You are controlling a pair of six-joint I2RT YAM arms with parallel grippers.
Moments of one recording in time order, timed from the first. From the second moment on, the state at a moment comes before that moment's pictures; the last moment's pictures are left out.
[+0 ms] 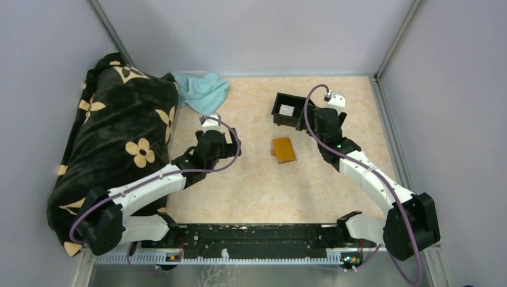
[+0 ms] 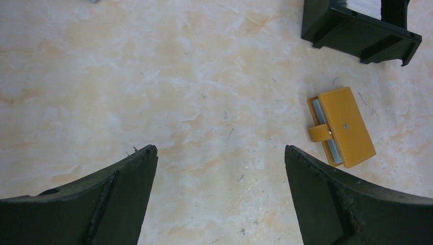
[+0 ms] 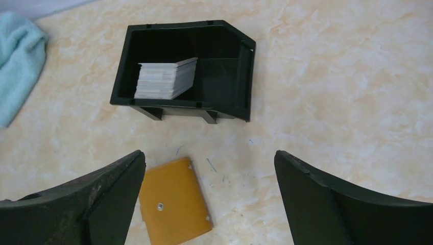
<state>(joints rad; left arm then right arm) -0.74 1.18 0.68 0.02 -0.48 -0.52 0.41 1.19 0.82 -0.08 0.42 0.46</state>
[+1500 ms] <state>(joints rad) -0.59 1.73 0.90 0.19 -0.05 -0.92 0.35 1.78 1.21 -0.07 0.06 -0.14</state>
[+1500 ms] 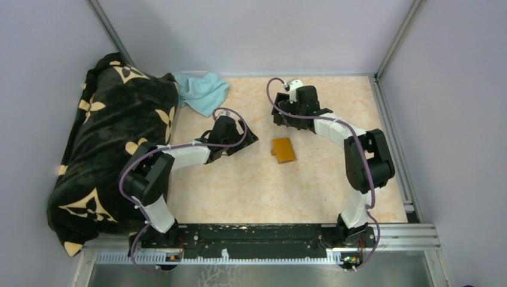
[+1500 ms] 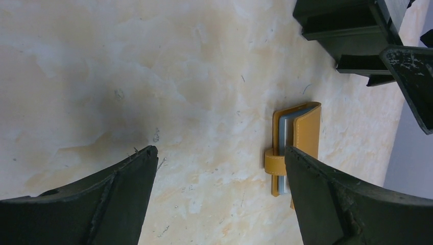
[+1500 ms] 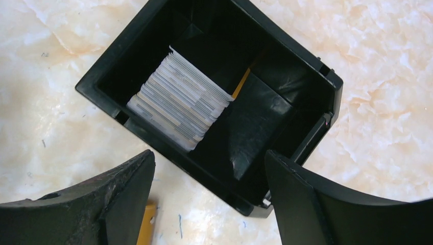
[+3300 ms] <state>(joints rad) -0.53 1.53 0.73 0.20 -0.03 -1.01 0.48 1.94 1.42 -0.26 -0.01 -0.17</state>
